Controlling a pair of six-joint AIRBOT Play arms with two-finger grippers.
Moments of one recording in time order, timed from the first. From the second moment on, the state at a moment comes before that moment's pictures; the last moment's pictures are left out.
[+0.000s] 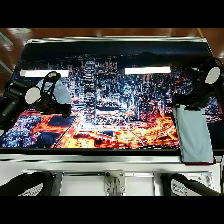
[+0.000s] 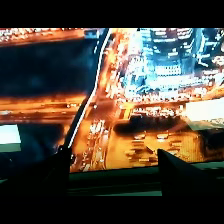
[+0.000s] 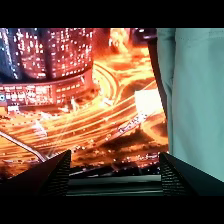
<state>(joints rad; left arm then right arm) -0.40 -1.15 1.20 1.65 -1.38 -1.81 -0.09 -1.30 1.32 -1.53 1.48 1.56</state>
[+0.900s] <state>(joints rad) -0.40 -1.16 1.20 1.65 -1.33 -1.81 -0.09 -1.30 1.32 -1.53 1.40 1.56</state>
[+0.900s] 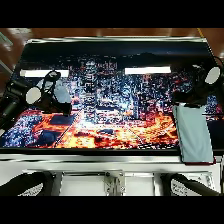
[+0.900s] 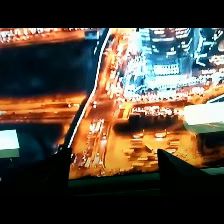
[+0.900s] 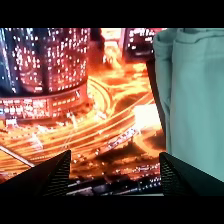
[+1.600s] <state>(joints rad) -0.31 -1.24 1.24 1.70 -1.07 -1.80 -0.09 -1.30 1.32 -1.52 1.29 1.56</state>
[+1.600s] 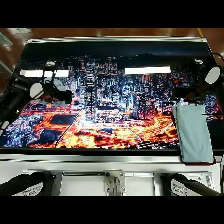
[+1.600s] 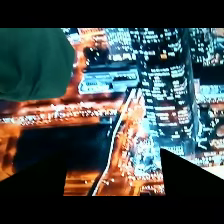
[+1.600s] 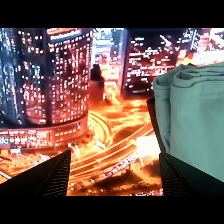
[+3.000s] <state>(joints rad) -0.06 -1.49 1.73 1.41 -1.06 -1.74 -0.09 -1.29 1.32 -1.37 1.36 1.53</state>
